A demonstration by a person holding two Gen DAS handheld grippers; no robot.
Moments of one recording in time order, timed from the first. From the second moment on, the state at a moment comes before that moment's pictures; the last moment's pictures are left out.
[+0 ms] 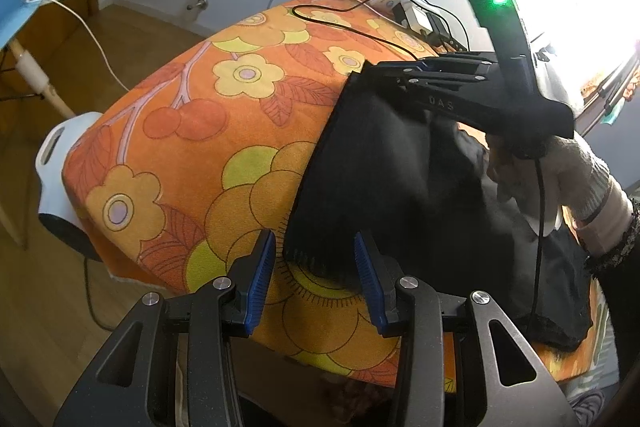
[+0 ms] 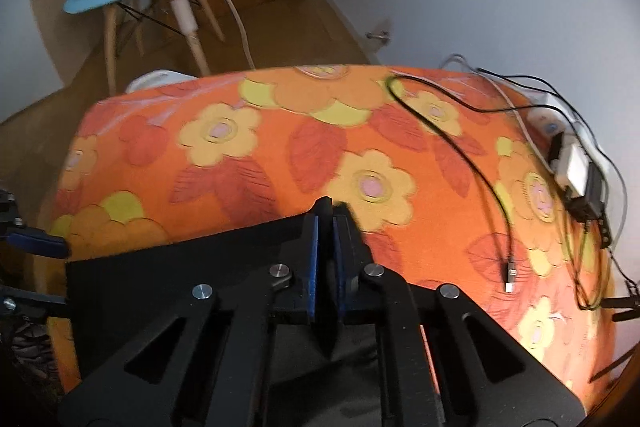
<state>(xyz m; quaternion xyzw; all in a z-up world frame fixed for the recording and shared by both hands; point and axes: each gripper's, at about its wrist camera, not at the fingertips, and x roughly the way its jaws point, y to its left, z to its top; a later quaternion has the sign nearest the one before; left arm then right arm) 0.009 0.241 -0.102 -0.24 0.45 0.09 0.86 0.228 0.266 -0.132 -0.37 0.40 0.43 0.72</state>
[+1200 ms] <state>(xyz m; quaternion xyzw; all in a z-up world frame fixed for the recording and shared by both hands) 0.001 0.278 -0.106 -0.36 0.43 0.08 0.82 0.082 0.209 -0.130 -0.37 0.44 0.49 0.66</state>
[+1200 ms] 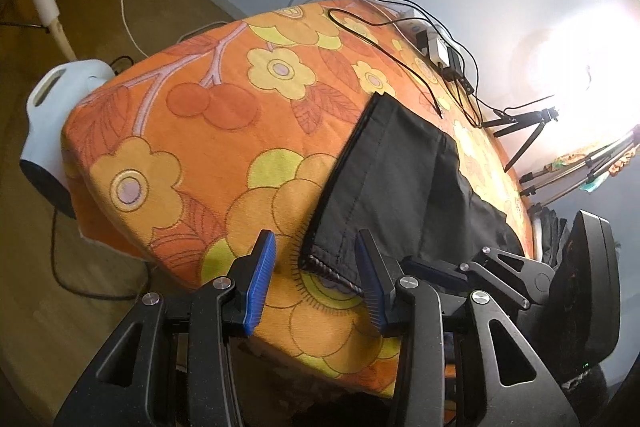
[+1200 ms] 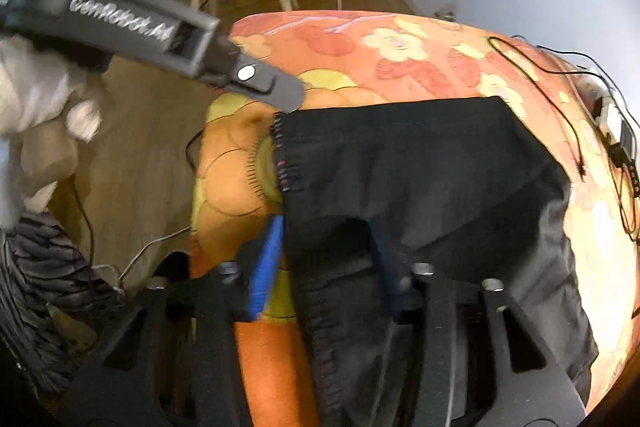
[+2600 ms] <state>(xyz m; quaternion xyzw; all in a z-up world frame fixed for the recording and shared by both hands) 0.044 0.256 -0.119 -0.44 0.42 0.06 0.79 0.124 0.165 -0.130 -0.15 0.52 0.49 0.68</state>
